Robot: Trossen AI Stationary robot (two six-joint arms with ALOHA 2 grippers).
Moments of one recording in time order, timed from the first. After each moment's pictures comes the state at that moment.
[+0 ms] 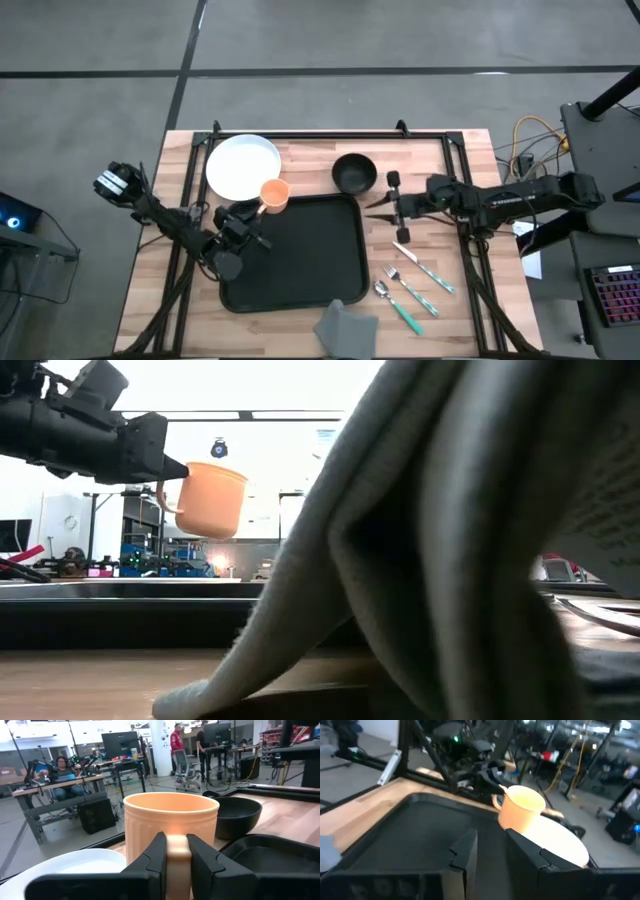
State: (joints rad) left arm -0.61 1.39 0.36 0.55 -1.57 -0.43; right arm -0.05 1.01 0.40 0.52 -0.18 -0.27
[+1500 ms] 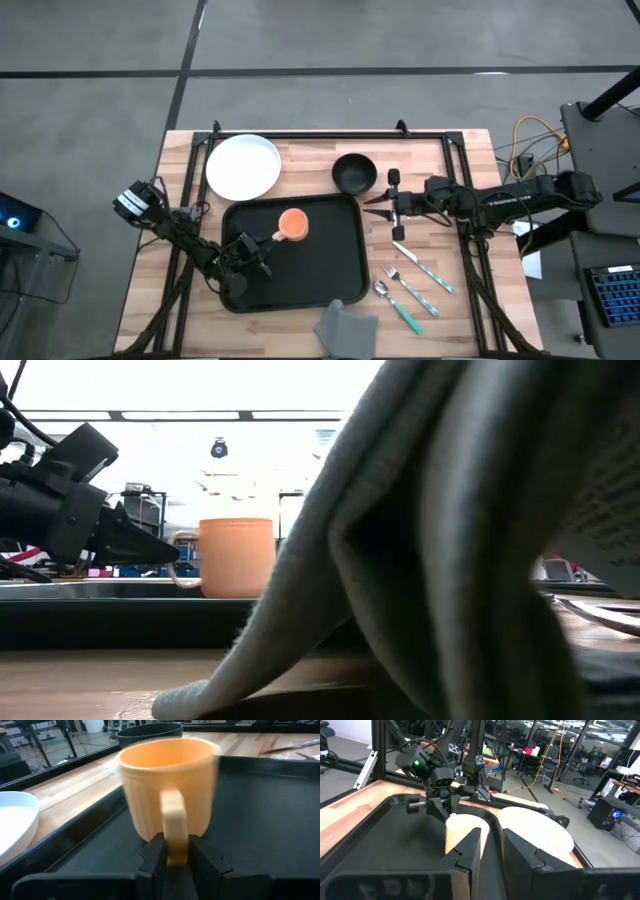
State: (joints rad) left arm -0.70 1.66 0.35 0.51 -1.20 -0.74; right arm -0.05 1.06 0.39 0.58 -0.08 -0.22
